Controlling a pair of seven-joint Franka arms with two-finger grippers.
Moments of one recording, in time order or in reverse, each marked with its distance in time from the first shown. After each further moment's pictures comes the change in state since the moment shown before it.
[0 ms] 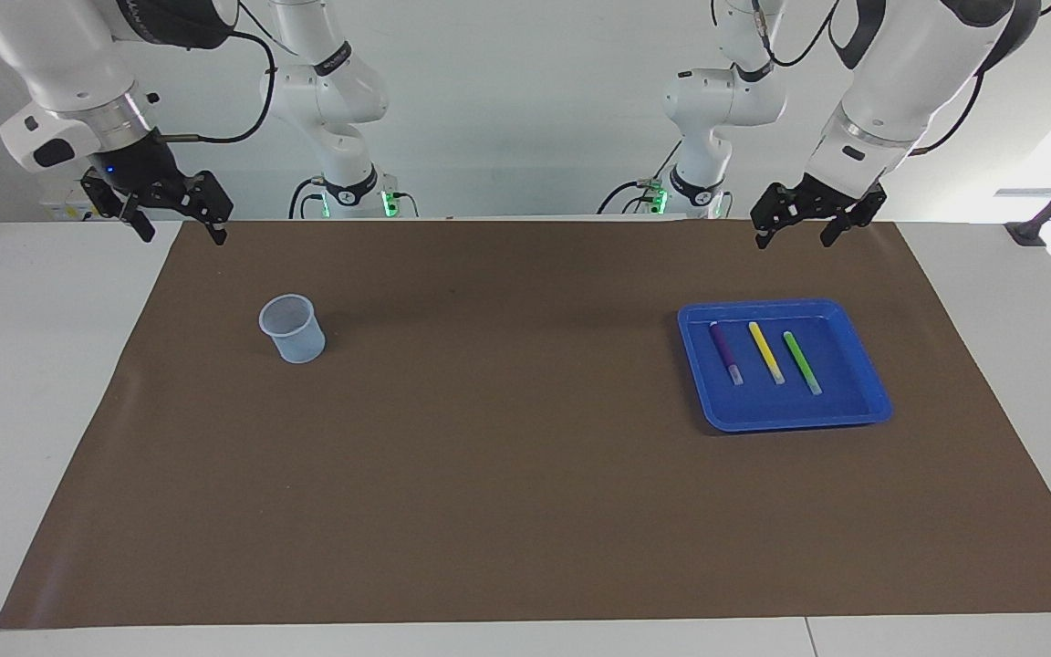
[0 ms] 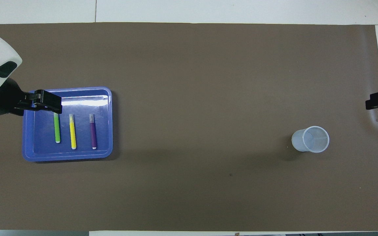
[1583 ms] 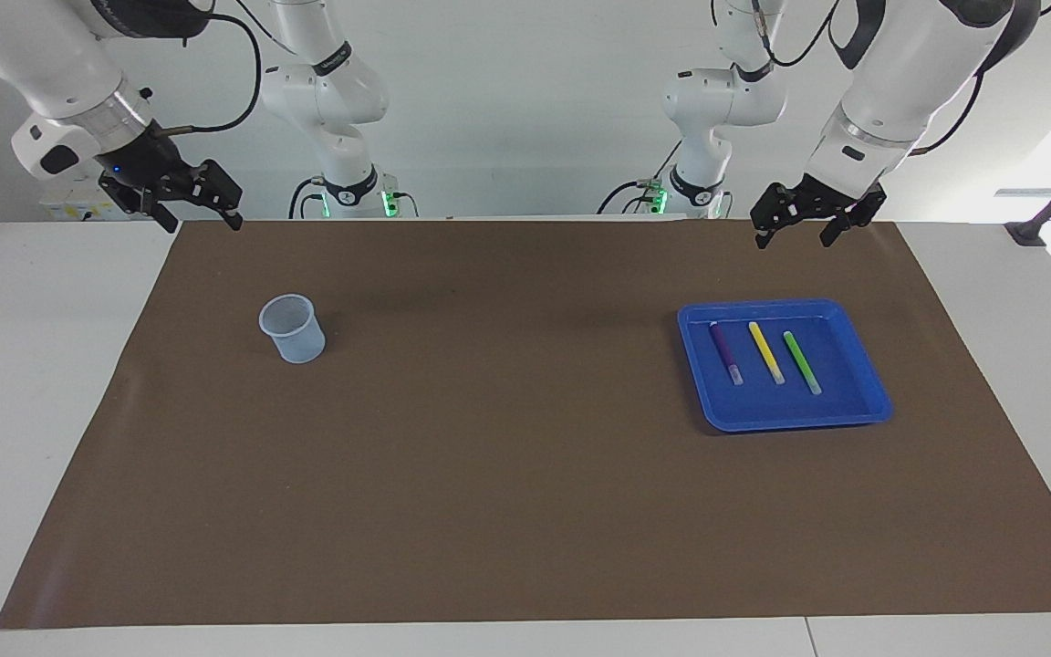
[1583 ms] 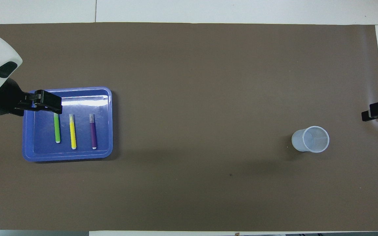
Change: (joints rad) left arm 0.000 0.000 0.000 -0.002 0.000 -0.002 0.000; right arm -0.043 -0.004 -0.015 -0.006 0.151 -0.105 -0.026
